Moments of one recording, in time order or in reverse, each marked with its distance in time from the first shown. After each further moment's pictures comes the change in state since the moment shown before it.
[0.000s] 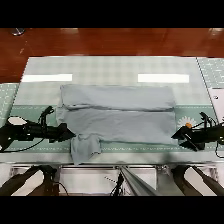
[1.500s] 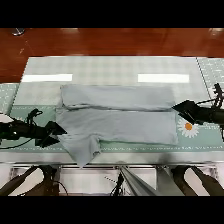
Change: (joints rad) left arm 0.172 -0.008 0.065 0.202 -0.096 -0.207; right arm 0.105 0.120 0.140 0.365 -0.182 -0.138
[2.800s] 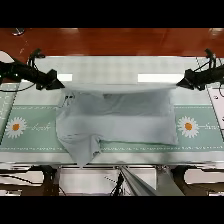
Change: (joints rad) left arm -0.223 -0.479 0.897 0.001 -0.063 0.032; right arm 0.132 -0.649 0.734 -0.192 0.158 0.050
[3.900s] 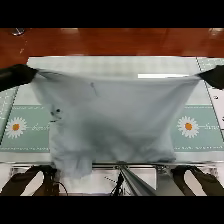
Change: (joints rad) left arm -0.041 0.688 -0.351 0.103 0.510 -0.002; right arm 0.048 0.708 -0.230 -0.019 -0.132 0.090
